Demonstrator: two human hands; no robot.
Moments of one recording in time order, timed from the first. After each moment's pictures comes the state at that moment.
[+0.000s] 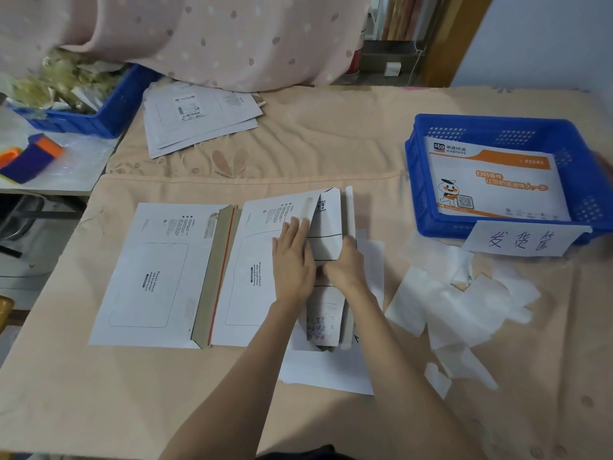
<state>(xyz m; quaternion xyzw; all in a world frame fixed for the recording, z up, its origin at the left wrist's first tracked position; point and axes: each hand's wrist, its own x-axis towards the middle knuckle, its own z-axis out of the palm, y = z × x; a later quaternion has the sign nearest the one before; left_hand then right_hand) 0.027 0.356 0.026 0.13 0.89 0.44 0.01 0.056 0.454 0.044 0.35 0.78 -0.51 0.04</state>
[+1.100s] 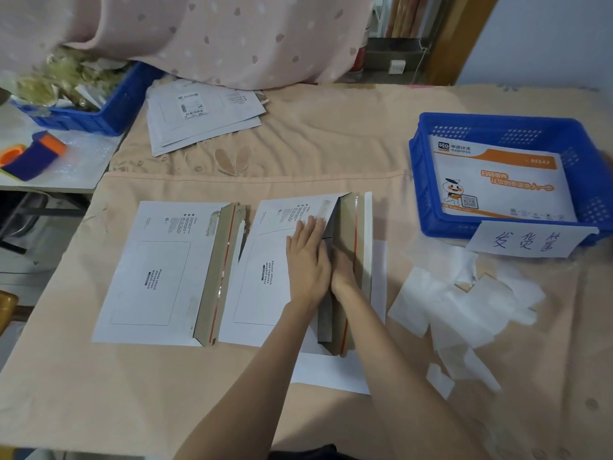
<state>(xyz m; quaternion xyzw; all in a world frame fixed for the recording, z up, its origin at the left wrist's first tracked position) 0.036 0.374 0.033 0.13 0.87 0.47 0.02 0.050 0.434 0.031 0.34 0.71 -0.61 0.06</state>
